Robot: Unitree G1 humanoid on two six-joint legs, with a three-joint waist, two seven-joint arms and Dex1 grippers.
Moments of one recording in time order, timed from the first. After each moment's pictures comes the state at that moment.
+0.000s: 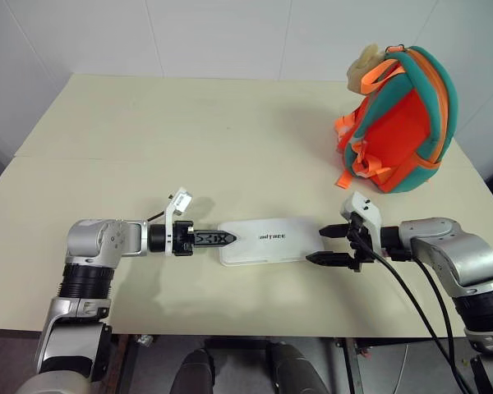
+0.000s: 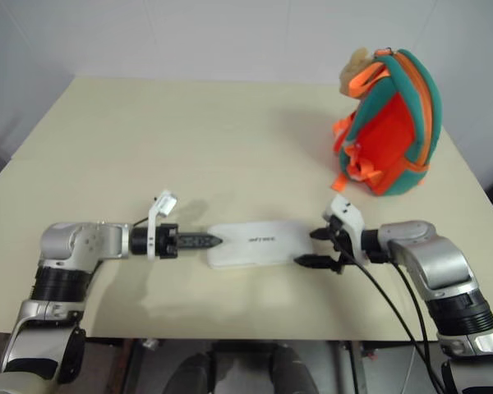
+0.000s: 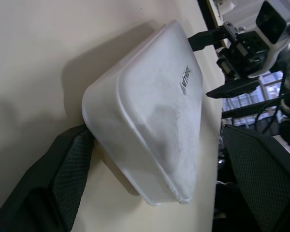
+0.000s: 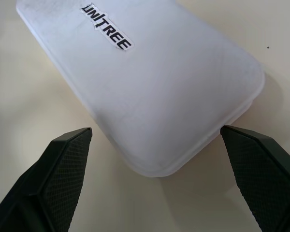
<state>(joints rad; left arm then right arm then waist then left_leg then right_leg) -0.66 0.52 0.03 0.22 -0.64 1.32 -0.91 -0.48 -0.79 0.11 -0.10 0.41 0.83 1.07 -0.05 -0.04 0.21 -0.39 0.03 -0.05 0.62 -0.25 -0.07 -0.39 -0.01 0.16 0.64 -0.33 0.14</state>
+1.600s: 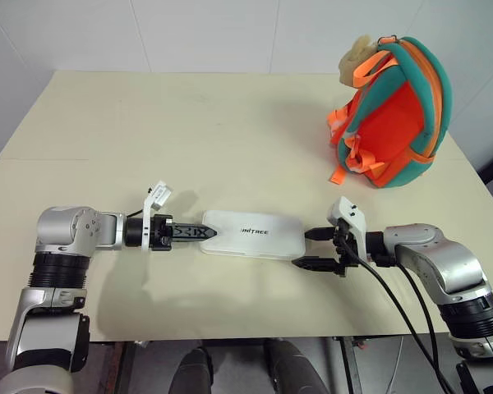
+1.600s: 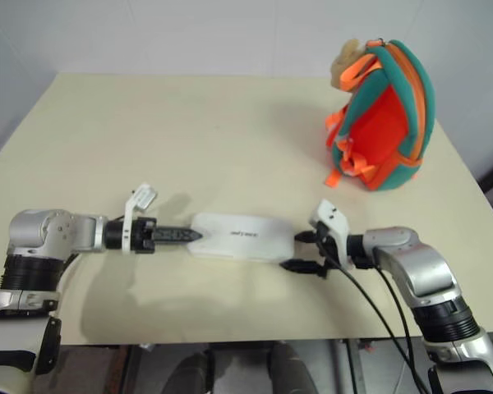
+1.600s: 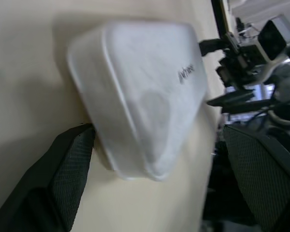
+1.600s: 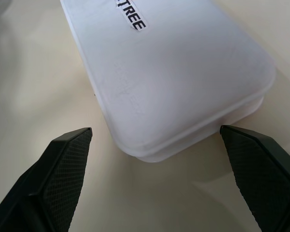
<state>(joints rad) -0.70 0.67 0.04 0.27 -0.67 1.42 -0.96 -0.45 -0.72 0.13 -0.14 0.42 0.79 1.05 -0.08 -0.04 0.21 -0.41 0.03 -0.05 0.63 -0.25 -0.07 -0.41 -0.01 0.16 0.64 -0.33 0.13</state>
